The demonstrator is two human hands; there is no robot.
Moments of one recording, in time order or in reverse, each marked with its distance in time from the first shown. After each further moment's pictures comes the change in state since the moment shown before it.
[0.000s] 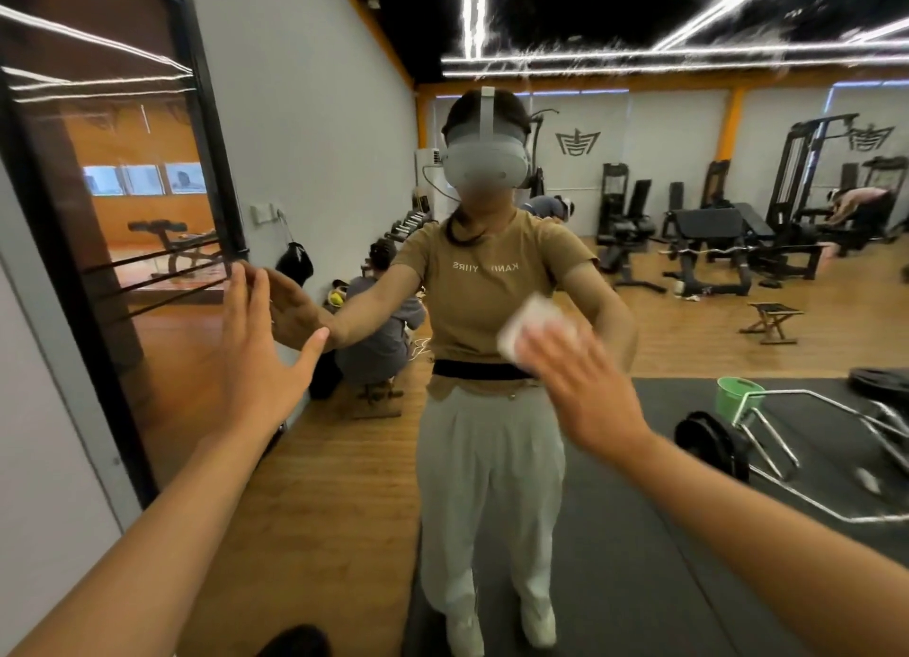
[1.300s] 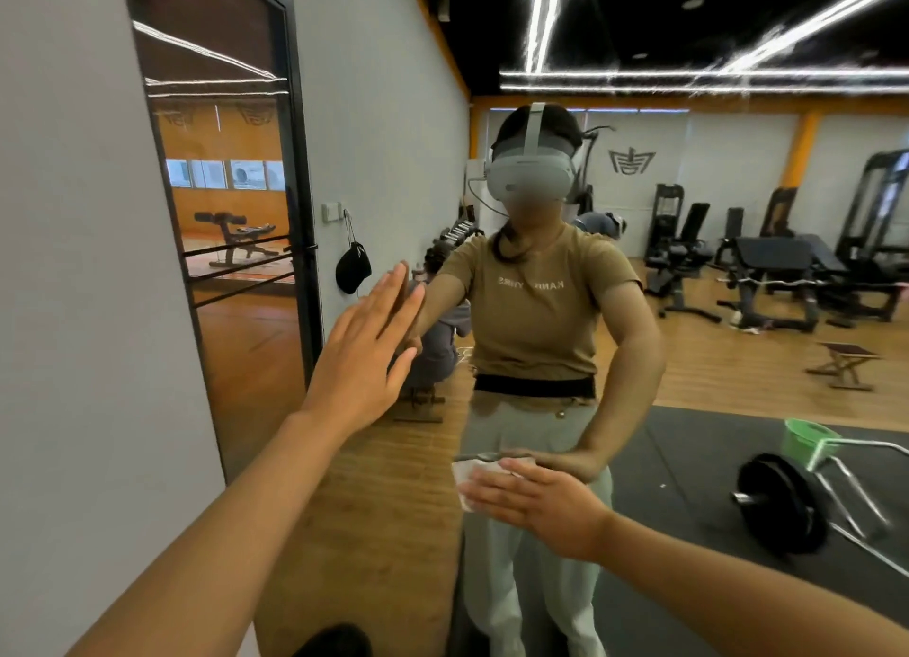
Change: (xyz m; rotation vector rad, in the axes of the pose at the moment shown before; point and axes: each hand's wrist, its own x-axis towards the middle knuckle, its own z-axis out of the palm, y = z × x) left_hand 0.018 -0.073 -0.030 0.214 -0.129 0.500; right_hand 0.022 -0.165 0.083 -0.340 -0.386 -0.724
